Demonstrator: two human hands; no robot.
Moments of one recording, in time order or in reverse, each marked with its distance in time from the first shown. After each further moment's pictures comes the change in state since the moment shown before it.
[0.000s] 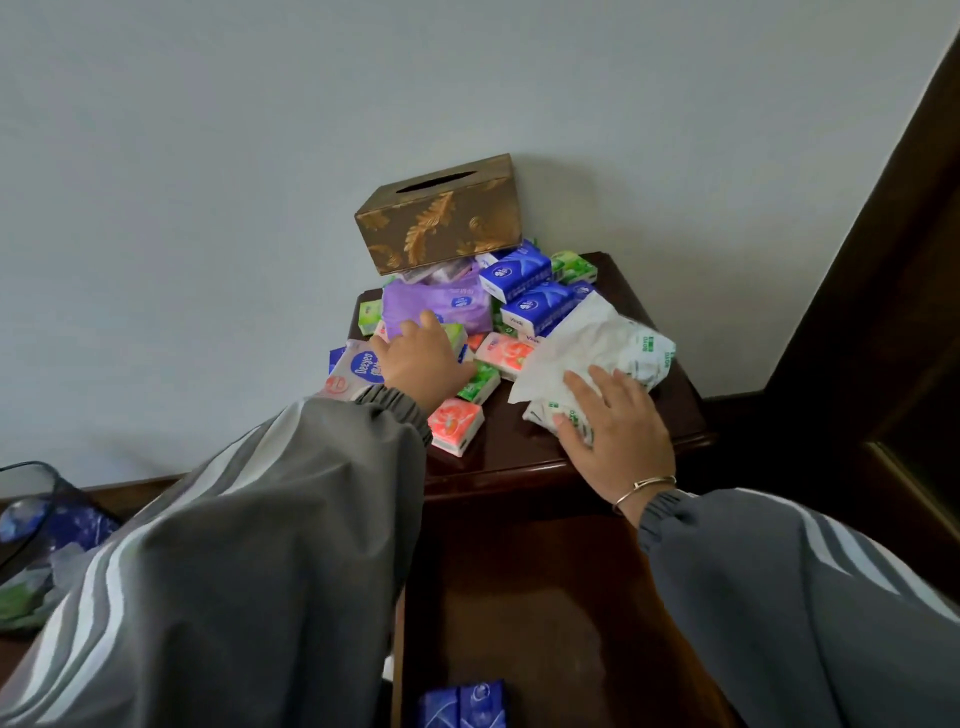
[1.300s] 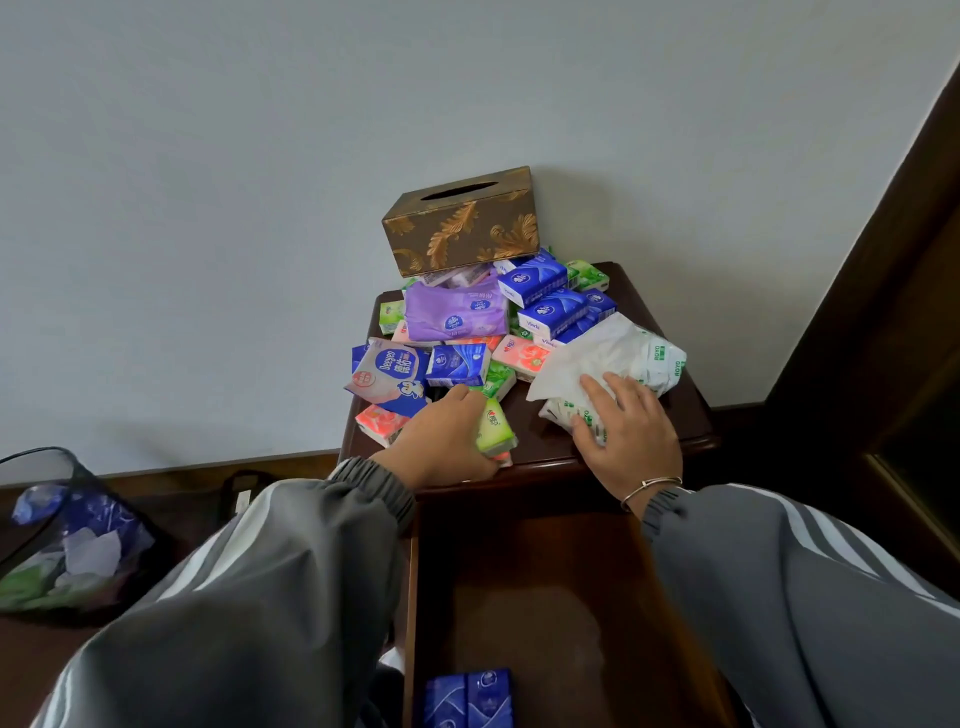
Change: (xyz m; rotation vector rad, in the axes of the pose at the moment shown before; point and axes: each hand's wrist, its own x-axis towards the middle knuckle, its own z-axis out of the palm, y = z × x) left_hand -0.062 -0.035 0.029 -0.242 -0.156 0.452; right_hand -0.002 -0.001 0.001 -0.007 0.013 0.022
